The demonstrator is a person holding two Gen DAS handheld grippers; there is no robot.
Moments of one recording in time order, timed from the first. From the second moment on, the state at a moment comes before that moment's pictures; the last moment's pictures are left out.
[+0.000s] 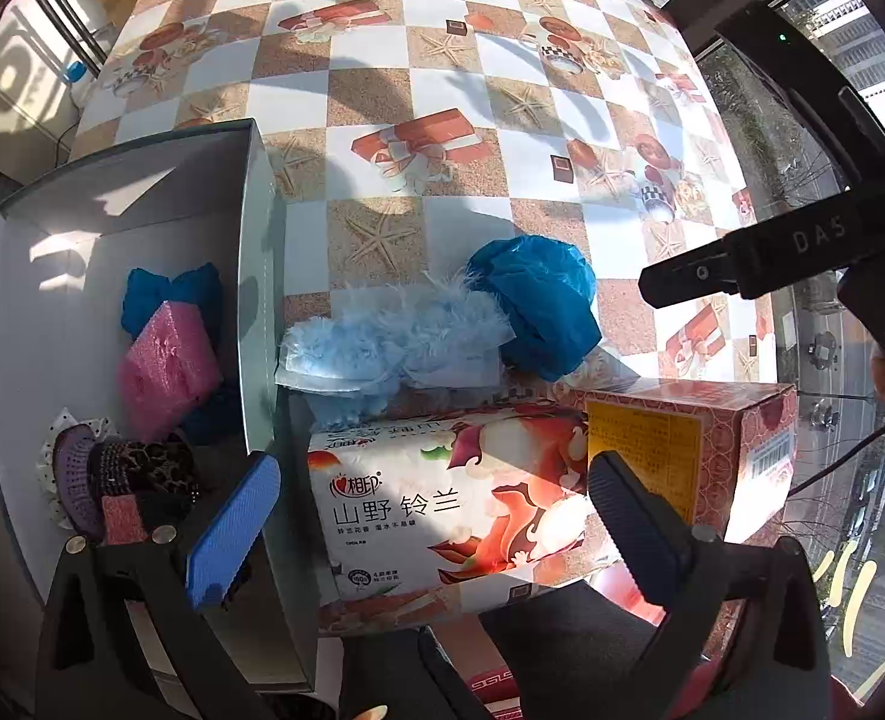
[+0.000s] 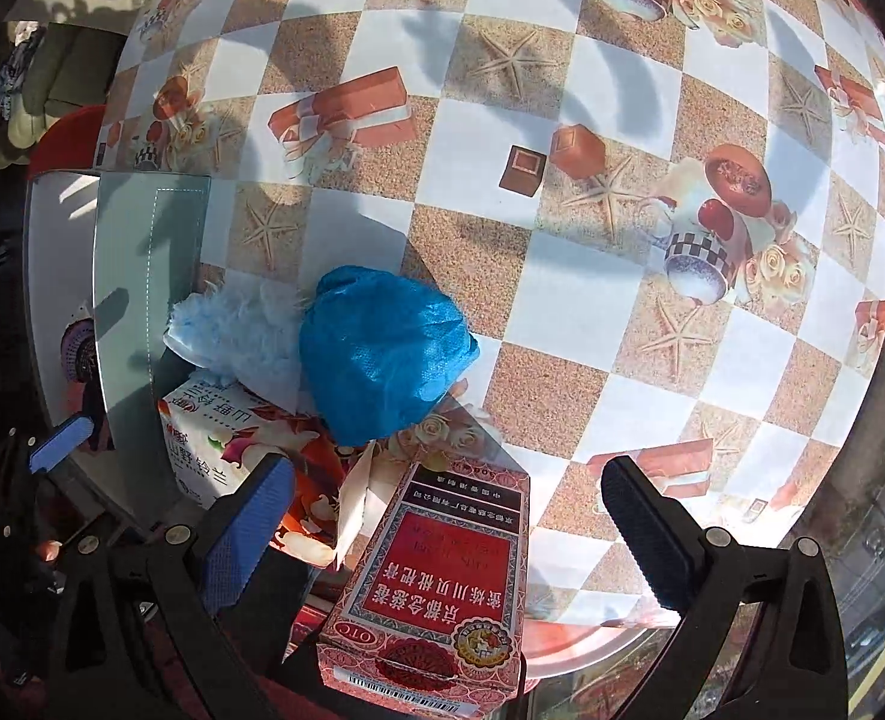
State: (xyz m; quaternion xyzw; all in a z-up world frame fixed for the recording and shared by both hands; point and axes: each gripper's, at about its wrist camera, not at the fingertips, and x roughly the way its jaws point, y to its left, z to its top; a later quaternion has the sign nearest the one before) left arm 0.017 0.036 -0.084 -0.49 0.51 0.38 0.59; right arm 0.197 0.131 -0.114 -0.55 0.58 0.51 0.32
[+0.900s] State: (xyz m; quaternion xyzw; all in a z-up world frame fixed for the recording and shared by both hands) left arm 0.098 0.093 -0.210 -0.49 0.67 0.35 0.44; right arm 0.248 0.156 -0.213 -0.60 0.53 0.47 0.37
